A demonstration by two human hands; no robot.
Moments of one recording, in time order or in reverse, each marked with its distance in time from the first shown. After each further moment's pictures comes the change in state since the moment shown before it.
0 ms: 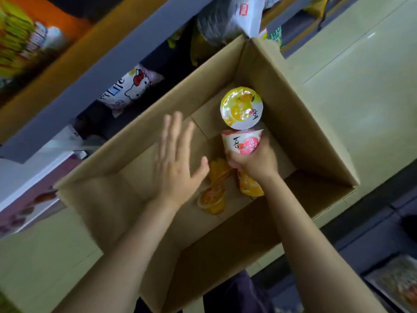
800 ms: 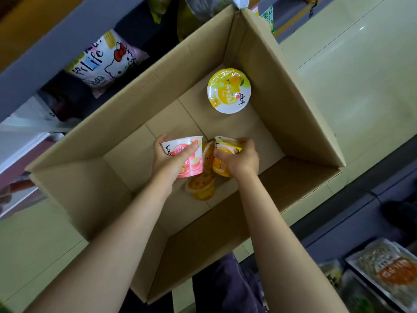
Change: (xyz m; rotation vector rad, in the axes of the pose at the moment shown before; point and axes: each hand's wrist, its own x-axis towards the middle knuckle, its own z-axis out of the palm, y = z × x) left_hand -0.021 -0.006 0.043 -0.924 -0.230 -1.139; right_hand -0.016 0.029 0.027 0.066 -0.011 0.254
